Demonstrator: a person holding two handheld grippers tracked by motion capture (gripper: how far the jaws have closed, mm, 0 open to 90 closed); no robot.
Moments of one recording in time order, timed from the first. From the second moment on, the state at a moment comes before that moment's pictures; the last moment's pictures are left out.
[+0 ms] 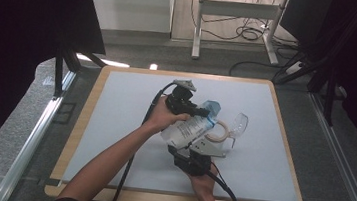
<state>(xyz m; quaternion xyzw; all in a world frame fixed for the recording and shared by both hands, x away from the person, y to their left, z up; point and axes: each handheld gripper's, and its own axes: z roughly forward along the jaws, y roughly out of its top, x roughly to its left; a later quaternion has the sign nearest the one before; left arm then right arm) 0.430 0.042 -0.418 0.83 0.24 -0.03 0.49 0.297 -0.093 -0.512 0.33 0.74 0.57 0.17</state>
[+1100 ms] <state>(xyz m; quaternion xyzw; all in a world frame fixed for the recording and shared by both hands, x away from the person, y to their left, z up) 0.435 0.036 -0.415 0.85 0.25 -0.03 0.47 0.299 -0.096 -0.512 0.34 0.74 0.56 0.17</state>
